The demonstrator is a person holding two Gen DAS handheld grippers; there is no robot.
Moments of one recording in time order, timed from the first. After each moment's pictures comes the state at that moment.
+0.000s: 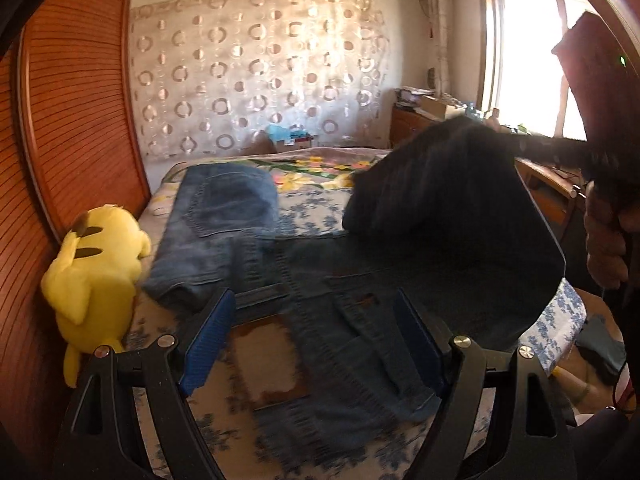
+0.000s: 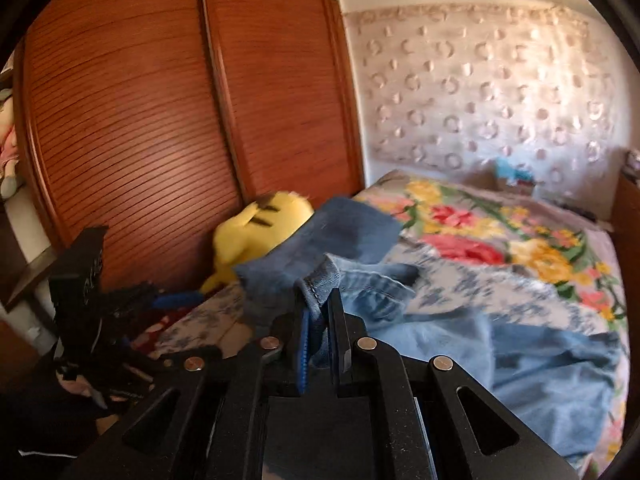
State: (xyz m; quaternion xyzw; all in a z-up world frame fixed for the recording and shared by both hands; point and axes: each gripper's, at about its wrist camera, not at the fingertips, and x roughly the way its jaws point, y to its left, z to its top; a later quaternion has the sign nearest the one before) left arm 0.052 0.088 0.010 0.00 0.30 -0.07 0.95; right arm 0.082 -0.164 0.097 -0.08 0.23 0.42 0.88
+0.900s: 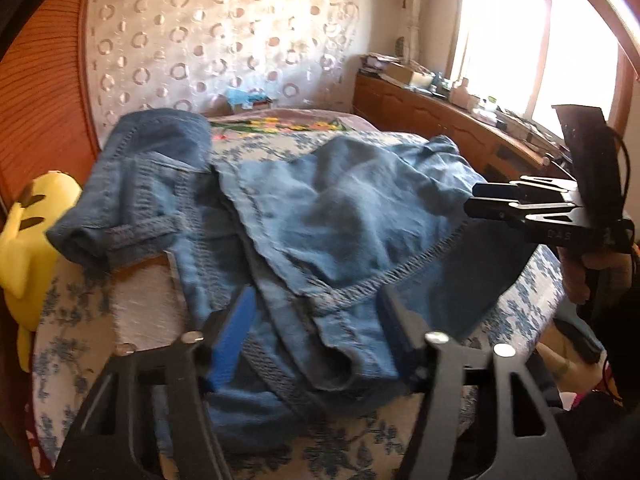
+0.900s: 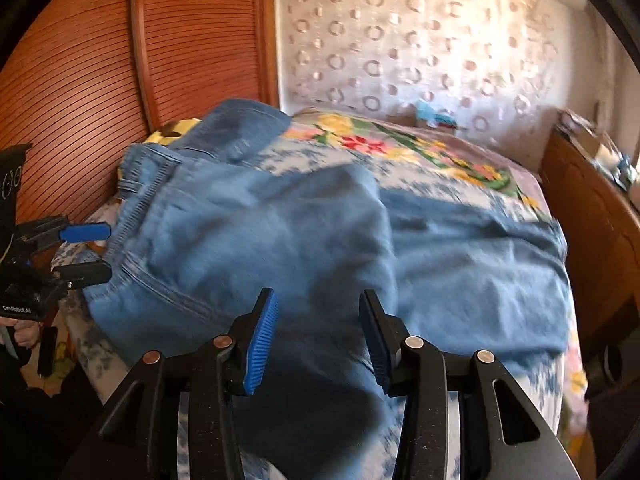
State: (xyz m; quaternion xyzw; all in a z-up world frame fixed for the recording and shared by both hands) left arm 0.064 0.030 -0.051 -0.01 0.36 -0.15 0.92; right arm 0.070 -0.214 0.035 -0.12 0.29 0.26 0.91
